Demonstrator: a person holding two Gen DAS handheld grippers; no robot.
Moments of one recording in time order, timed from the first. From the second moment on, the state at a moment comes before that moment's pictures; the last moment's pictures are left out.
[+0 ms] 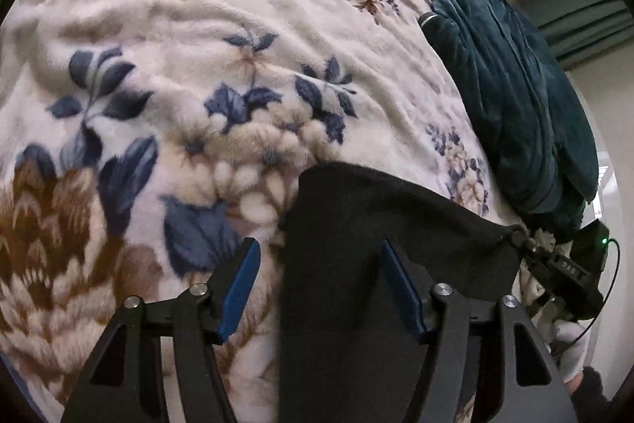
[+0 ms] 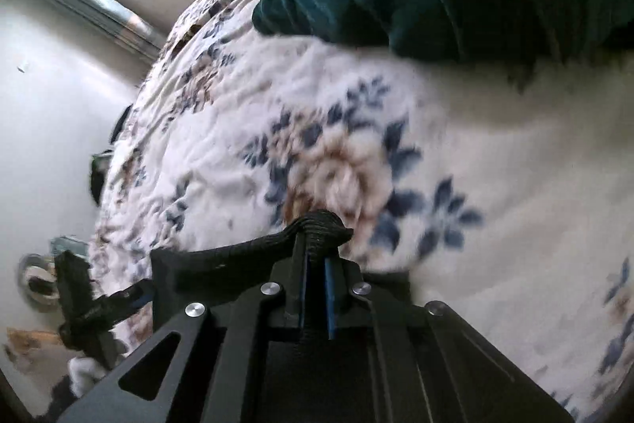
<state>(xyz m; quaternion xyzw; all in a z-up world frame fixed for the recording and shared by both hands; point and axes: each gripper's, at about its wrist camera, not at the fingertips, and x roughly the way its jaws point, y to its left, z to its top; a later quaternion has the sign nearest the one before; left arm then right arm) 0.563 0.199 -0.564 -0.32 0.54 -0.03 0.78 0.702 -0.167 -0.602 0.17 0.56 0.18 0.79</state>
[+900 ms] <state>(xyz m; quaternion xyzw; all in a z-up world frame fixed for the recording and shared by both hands) 0.550 0.171 -0.556 -0.26 0.56 -0.04 0.78 0.600 -0.249 -0.607 0.26 0.66 0.13 0.69</state>
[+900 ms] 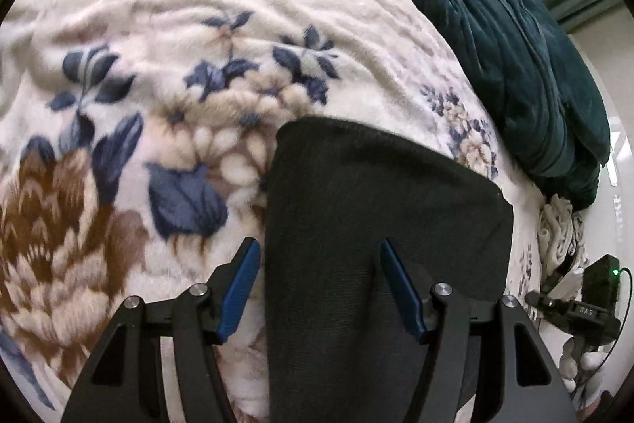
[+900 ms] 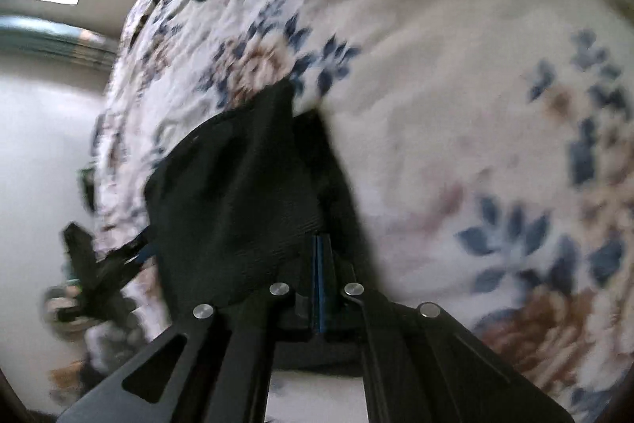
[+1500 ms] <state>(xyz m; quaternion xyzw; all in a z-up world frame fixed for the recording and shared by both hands) 0.533 0.163 -0.555 -0.25 0.57 -0.03 0.78 0.556 -0.217 -0.588 0.15 0.66 0.10 0.73</state>
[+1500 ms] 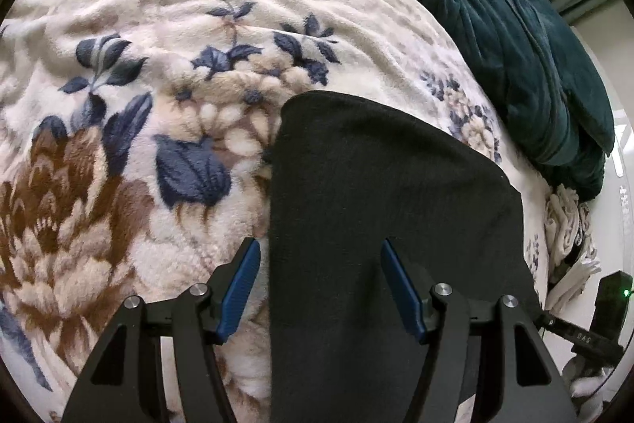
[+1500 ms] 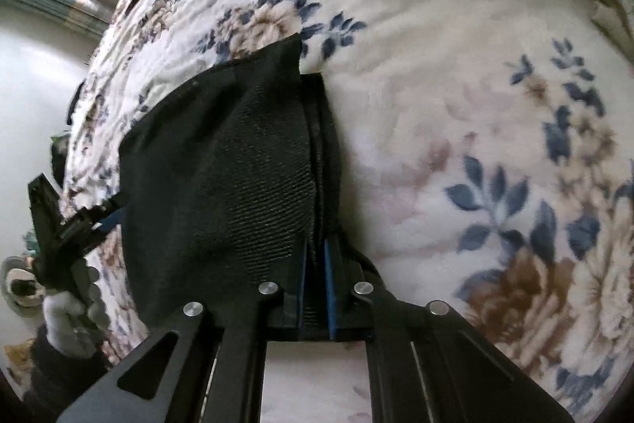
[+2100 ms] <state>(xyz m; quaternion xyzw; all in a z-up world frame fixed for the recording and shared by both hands) 0.599 0.163 -0.567 -0.23 0.56 -0.03 0.80 0.696 -0.208 -0.631 0.21 0.64 0.15 0.73</state>
